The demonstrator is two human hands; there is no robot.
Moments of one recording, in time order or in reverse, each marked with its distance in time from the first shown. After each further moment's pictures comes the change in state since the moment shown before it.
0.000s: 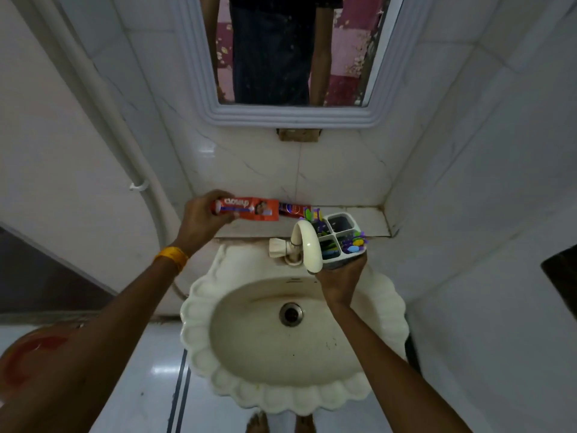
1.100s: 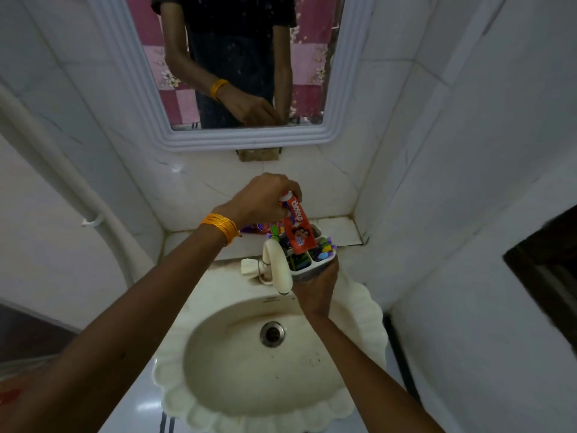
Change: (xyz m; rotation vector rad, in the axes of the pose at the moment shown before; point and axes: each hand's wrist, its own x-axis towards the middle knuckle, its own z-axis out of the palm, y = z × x) left_hand 0.075 0.168 0.061 0.406 -0.467 0.510; right_hand 0.009 -0.006 0.001 0.004 -0.047 -0.067
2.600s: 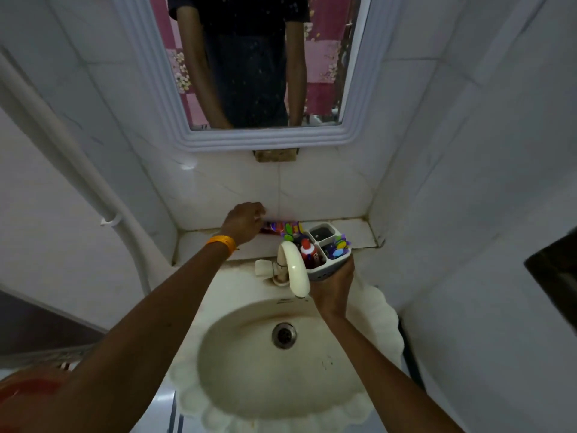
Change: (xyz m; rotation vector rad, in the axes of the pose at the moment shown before) left_hand -0.021 -0.105 0.093 -0.254 0.121 -0.451; right_hand 0.007 -0.008 -0.002 -0.113 0.018 0.058
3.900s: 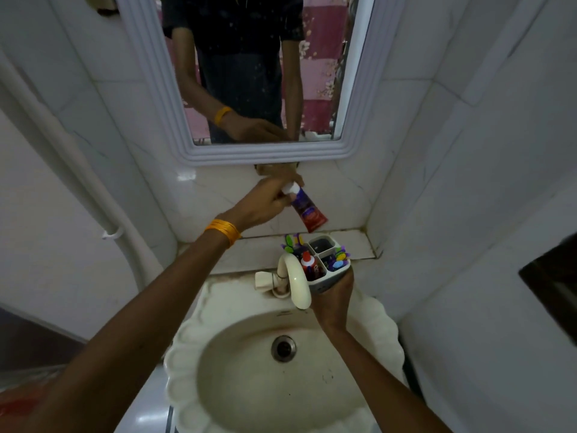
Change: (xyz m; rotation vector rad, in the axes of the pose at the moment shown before) left_hand 0.009 0.078 -0.066 -0.290 -0.017 0.478; right_hand 0.004 0.003 0.003 0.077 0.001 0.041
